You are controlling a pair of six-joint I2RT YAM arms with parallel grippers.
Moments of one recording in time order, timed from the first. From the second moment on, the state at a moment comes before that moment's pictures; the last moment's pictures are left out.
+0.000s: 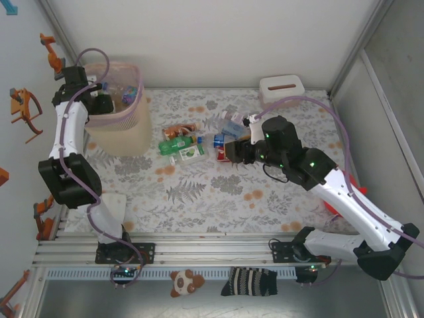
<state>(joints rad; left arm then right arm) 0.15 1.83 1.78 -0.86 -0.01 0.01 0.78 1.11 1.27 -0.68 -0.08 0.36</state>
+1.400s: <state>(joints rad) 0.15 1.43 1.67 -0.75 0.41 -0.21 0.60 1.44 1.50 -0.94 -0.03 0.22</state>
